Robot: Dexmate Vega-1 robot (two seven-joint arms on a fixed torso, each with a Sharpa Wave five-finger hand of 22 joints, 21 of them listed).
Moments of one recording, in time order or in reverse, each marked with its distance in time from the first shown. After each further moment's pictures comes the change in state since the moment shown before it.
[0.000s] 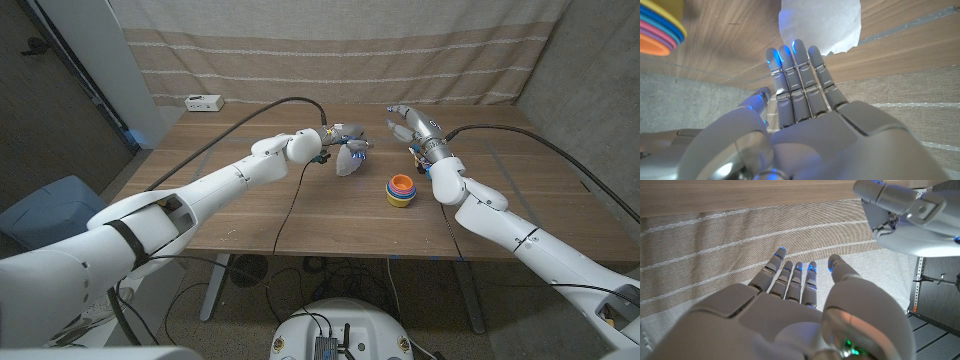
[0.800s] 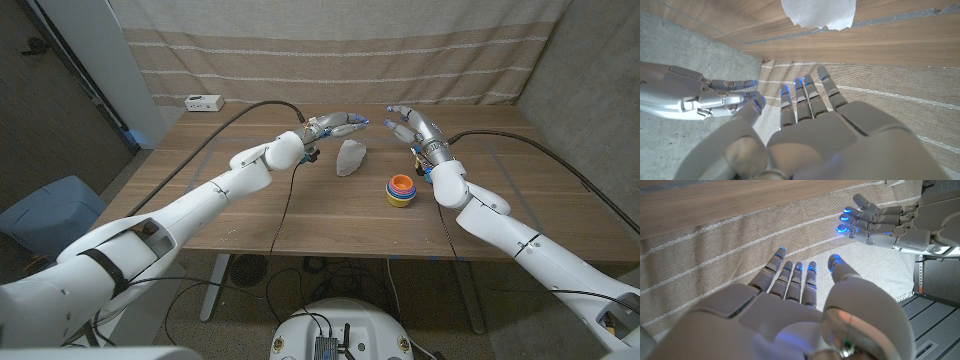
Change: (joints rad) left arm 0.149 0.072 -0.151 -0.110 -0.135 -0.071 0.119; left_hand -0.194 -0.060 0.066 -0.005 -0.008 -0.552 -0.162 -0.366 -0.261 -0.546 -0.048 -0.425 -0.312 -0.467 0.030 -0.519 -0.341 -0.301 0.056 -0.185 -0.254; right arm -0.045 0.022 0.051 0.008 0.113 0.093 -0.018; right_hand 0.000 0.000 0.000 0.000 0.000 0.000 0.000 -0.004 0.000 0.000 0.000 -0.004 0.000 0.000 0.000 0.000 0.000 0.000 0.000 0.000 0.000
